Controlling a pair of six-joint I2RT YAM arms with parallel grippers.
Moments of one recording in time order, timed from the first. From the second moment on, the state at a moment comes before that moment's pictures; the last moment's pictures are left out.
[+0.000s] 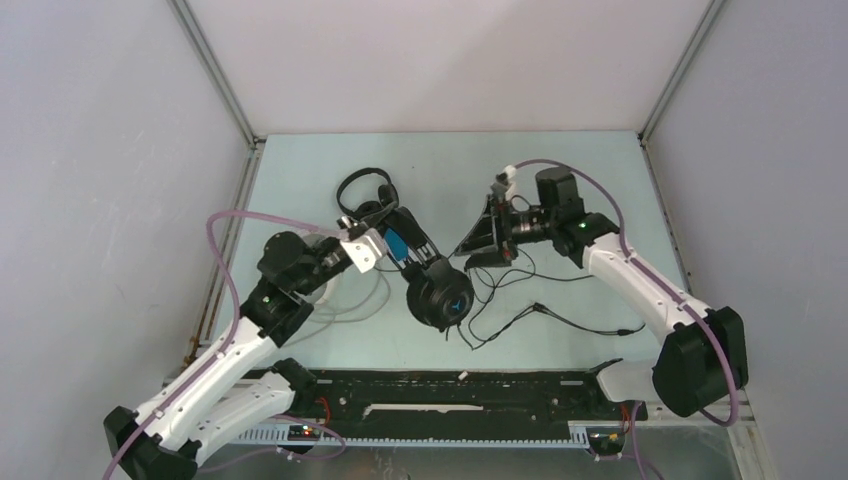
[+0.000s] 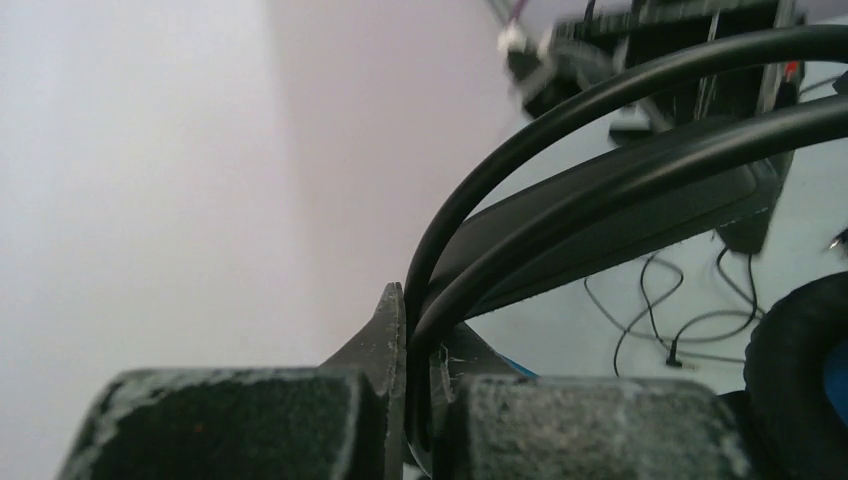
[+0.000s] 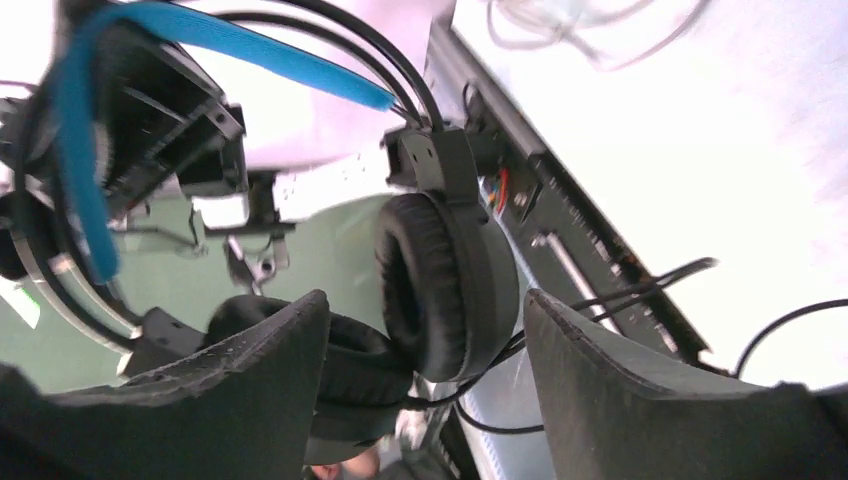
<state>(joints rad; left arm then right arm) -0.62 0.76 0.72 0.25 0.36 0.59 0.45 1.34 1.03 -0.31 -1.07 0.86</state>
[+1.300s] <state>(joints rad) -0.61 1.13 1.36 -0.83 -0.15 0.01 1.17 1.16 1.21 -0.27 0.41 -0.11</state>
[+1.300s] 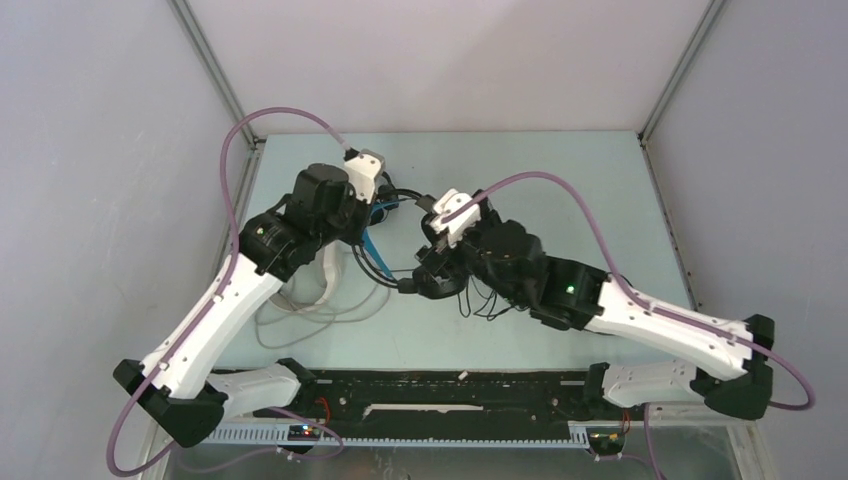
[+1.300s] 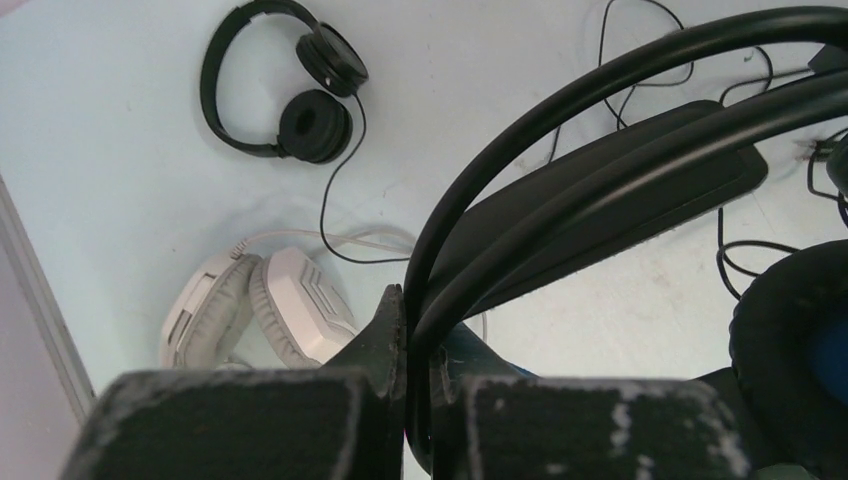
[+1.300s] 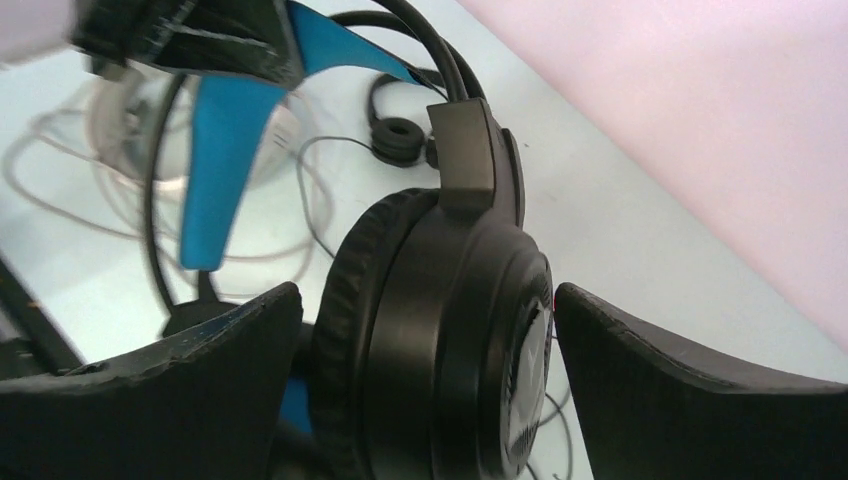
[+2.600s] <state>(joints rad) -0.63 1.07 1.35 -0.54 -0.01 -0.16 0.95 1.15 1.22 -0.39 0.54 0.18</state>
